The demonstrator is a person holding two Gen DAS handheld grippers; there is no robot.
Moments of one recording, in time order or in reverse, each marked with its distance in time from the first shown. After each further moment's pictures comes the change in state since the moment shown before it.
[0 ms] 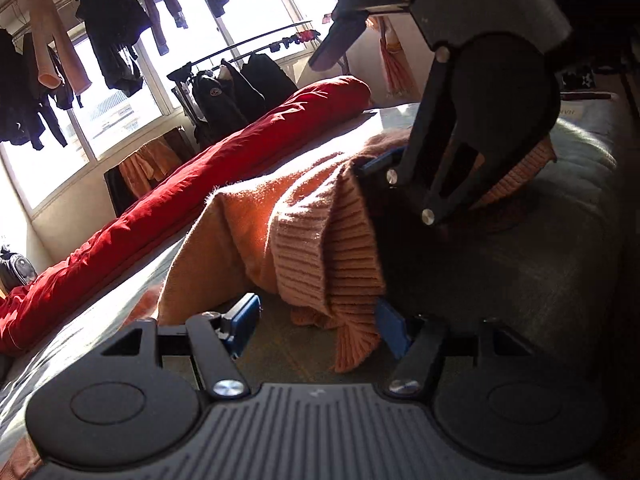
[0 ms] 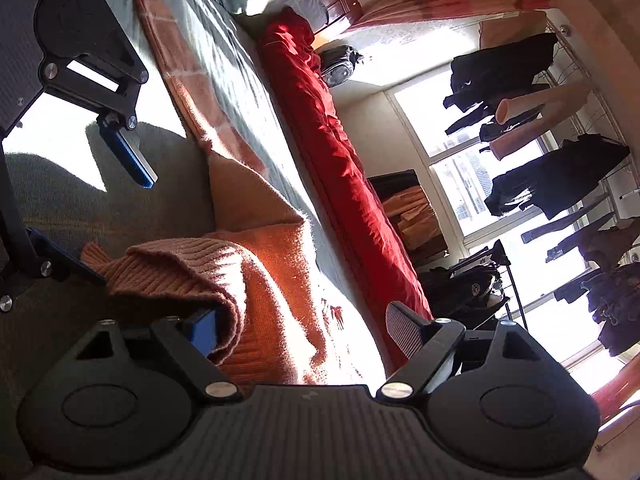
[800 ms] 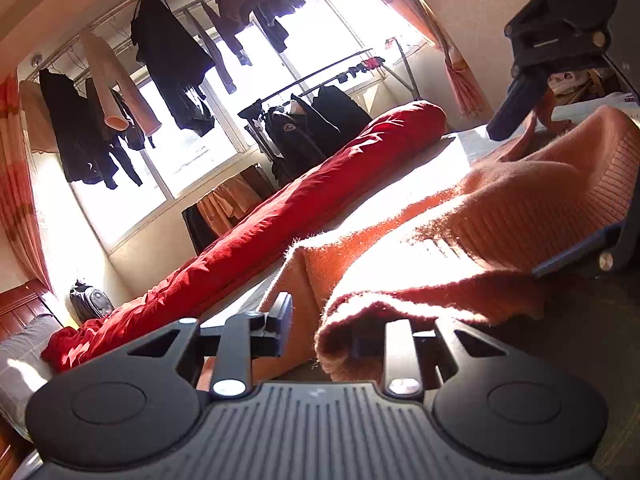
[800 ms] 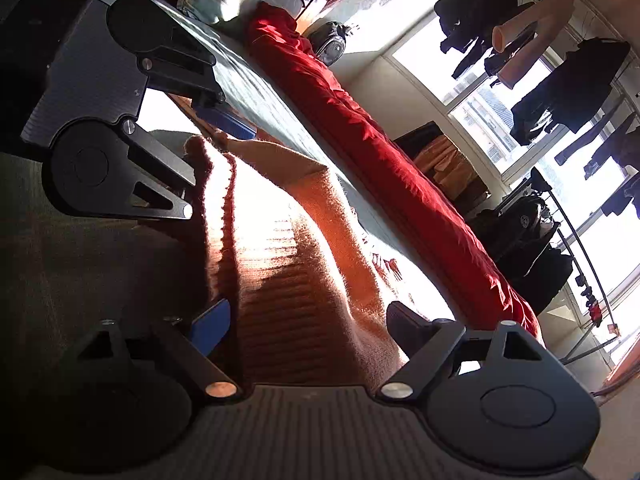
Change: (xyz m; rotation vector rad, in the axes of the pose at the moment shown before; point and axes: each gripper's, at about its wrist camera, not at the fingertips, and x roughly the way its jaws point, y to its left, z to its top) left arm 0.025 0.006 0.026 0.009 -0.094 0.271; right arm -0.005 0.001 -0.042 0.242 0.044 0.149
